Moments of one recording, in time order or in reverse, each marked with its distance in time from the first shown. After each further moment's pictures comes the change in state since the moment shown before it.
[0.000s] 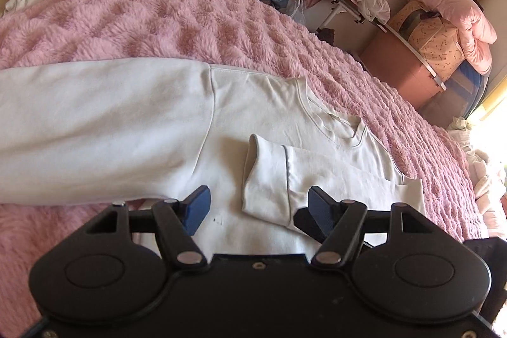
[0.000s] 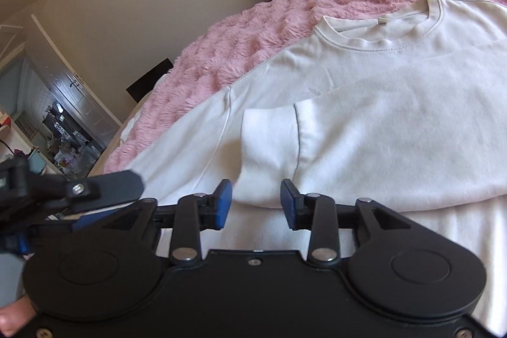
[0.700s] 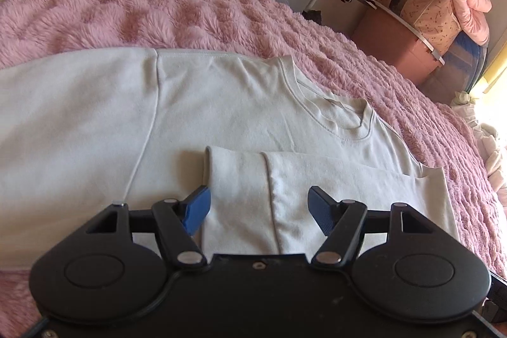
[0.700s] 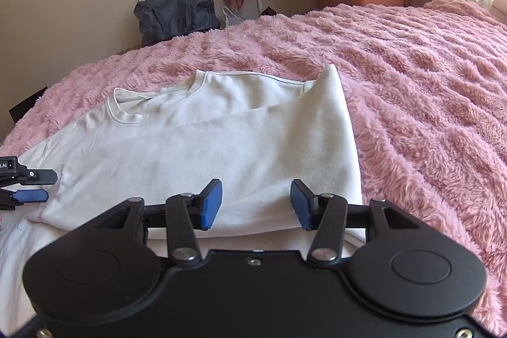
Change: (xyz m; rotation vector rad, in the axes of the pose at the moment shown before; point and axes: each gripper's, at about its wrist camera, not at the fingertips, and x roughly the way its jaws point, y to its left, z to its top) left arm 0.098 -0.020 0.007 0.104 0.004 0.004; right arm -0.118 -0.136 0.022 -0.076 -0.169 -0.528
